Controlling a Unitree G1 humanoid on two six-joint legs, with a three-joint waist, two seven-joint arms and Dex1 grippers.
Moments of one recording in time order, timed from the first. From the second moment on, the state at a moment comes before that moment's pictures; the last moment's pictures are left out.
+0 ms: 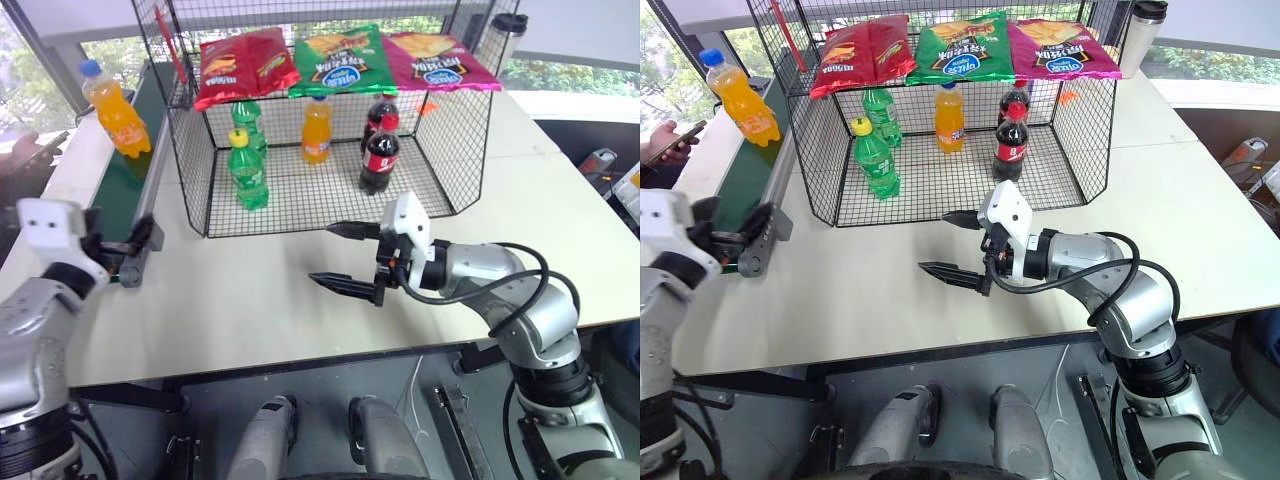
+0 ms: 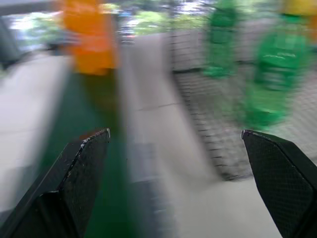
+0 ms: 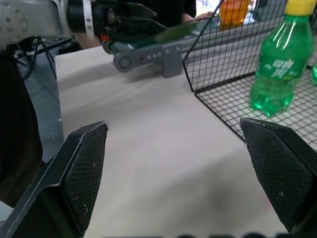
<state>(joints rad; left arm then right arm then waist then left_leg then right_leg) -0.10 0.59 0.60 -0.28 -0.46 0.59 -0.39 -0.47 -0.50 0.12 -0.47 0.54 0.73 0.83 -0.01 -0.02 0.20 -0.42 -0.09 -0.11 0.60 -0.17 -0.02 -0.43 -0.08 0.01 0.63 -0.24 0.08</state>
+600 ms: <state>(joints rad) -0.01 0.60 0.66 -0.19 -0.47 0.56 -0.41 -0.47 -0.52 0.15 -0.44 0.52 0.70 0.85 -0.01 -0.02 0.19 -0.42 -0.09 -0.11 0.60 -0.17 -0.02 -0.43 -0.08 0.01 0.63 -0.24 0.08</state>
